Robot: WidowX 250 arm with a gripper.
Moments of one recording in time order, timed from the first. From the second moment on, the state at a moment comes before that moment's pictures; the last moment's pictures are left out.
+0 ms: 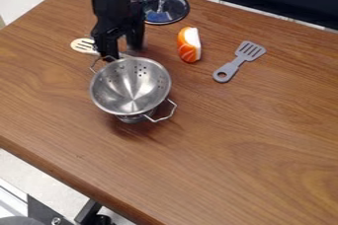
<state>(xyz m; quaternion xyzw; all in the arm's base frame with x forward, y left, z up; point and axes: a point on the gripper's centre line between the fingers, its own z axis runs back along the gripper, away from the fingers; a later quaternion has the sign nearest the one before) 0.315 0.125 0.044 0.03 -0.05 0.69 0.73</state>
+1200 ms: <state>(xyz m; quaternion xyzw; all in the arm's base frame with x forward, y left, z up) 0.310 0.108 0.115 -0.03 -0.12 0.53 0.84</state>
